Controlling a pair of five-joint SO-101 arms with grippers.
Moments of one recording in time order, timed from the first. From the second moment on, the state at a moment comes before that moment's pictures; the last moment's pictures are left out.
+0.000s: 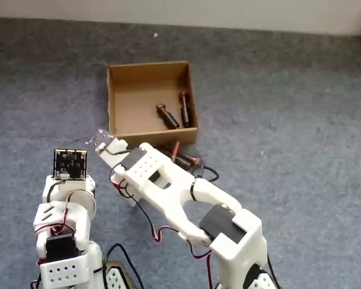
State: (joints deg) left arm -18.3 -104.0 95.7 52.5 -9.6; right arm -55.0 19.3 9.8 58.8 8.3
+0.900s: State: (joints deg) left arm -18.3 -104.0 95.7 52.5 -9.6; right arm -36.1 -18.8 26.2 70.7 10.3
